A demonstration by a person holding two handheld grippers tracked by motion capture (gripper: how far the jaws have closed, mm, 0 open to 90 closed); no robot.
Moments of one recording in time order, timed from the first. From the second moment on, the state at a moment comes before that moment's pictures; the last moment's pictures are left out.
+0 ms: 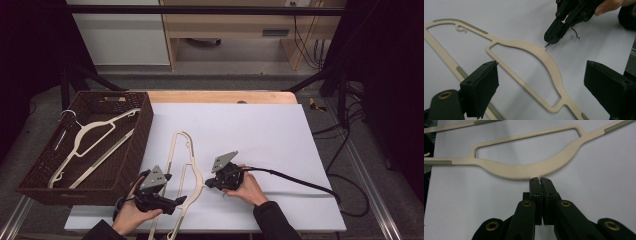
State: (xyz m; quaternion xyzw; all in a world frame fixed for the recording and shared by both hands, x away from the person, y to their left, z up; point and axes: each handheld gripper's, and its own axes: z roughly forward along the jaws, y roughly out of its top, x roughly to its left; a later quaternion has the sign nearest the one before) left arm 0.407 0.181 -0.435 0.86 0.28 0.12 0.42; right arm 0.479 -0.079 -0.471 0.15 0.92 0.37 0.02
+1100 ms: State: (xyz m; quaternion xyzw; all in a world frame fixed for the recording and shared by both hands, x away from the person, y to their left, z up) left arm 0.423 0.124 -0.465 0.90 0.30 0.05 0.32; right arm 0.466 -0.080 -0.438 0.16 0.90 0.40 0.02
